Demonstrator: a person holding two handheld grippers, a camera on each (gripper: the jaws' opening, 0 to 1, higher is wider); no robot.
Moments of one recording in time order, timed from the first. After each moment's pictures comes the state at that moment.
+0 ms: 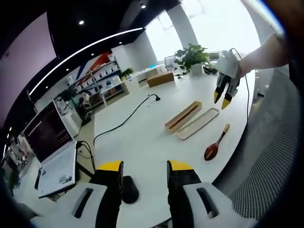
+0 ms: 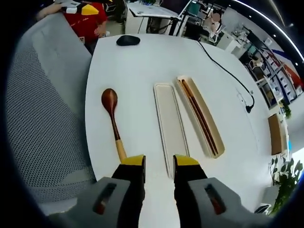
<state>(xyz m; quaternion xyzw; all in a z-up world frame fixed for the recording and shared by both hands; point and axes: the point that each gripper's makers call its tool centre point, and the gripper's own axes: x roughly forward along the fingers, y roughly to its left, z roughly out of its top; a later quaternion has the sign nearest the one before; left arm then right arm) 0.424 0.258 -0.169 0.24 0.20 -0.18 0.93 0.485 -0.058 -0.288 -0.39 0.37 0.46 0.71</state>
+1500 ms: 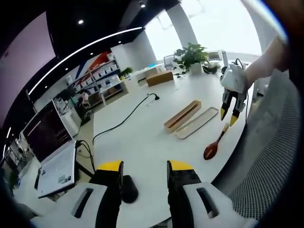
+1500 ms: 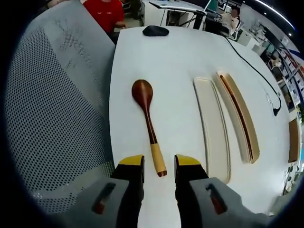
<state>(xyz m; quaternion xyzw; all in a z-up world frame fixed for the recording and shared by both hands) 0.425 0.255 -0.169 0.24 0.21 -0.18 0.93 0.434 -0.026 -0.334 -0.38 0.40 0.53 0.64</state>
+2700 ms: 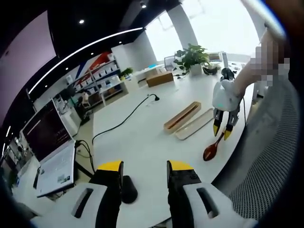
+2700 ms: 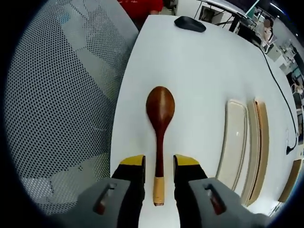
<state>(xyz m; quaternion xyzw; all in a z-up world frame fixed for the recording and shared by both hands) 0.425 0.256 -0.169 0.23 0.21 -0.18 0.93 0.429 0.020 -0.358 -0.44 0.40 0.59 0.54</state>
